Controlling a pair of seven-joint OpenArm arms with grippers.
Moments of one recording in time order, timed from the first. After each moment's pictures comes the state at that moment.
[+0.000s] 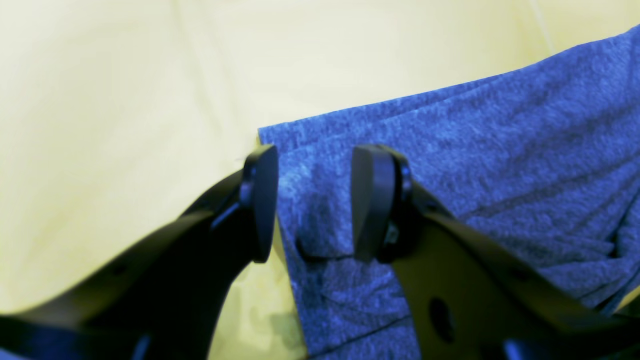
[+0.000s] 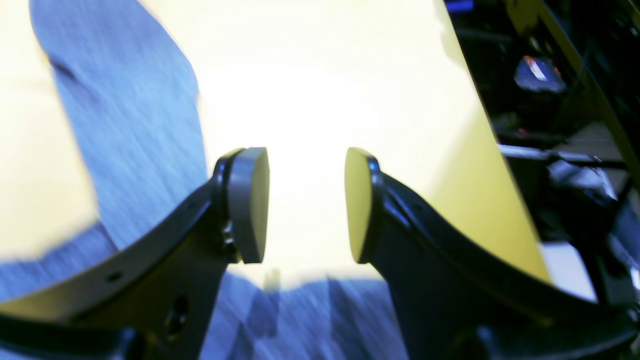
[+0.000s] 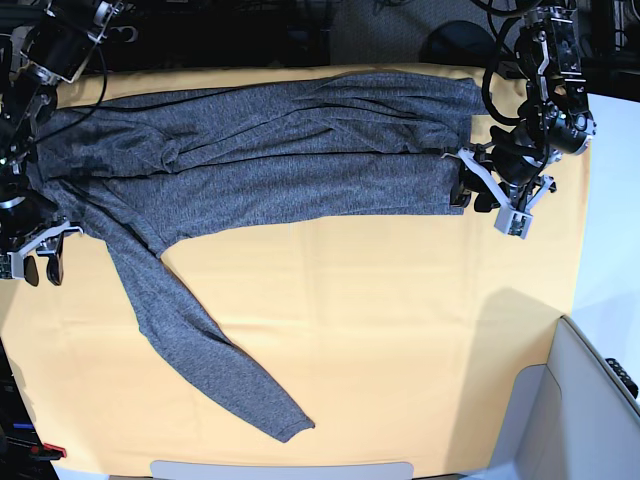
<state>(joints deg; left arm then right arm) 11.1 -16.3 -13.3 109.8 -30.4 -17.5 59.6 7.5 18.1 34.7 84.9 8.4 37.5 -25.5</state>
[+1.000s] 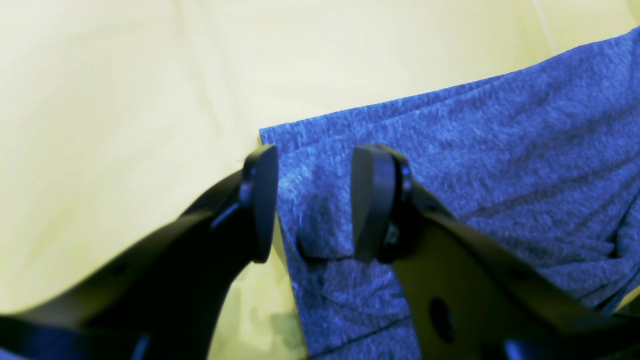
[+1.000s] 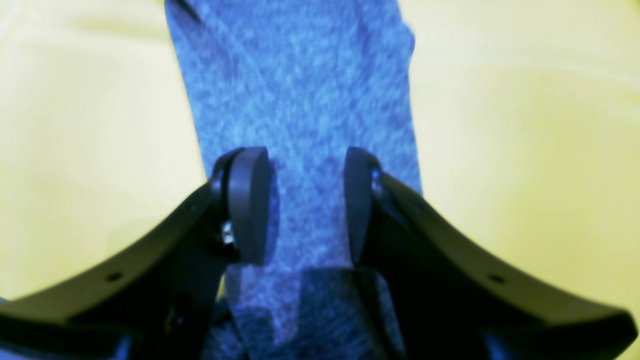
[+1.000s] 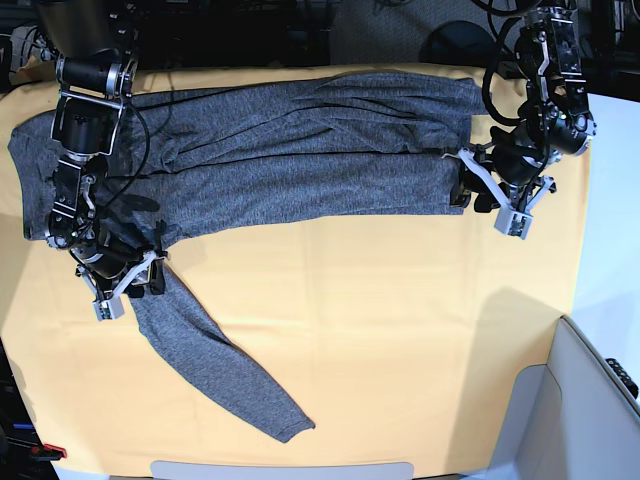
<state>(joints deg) 11.0 -16.3 -13.3 109.8 -30.4 -17.5 59.7 24.4 16.7 14.2 50.7 8.2 37.2 -25.4</state>
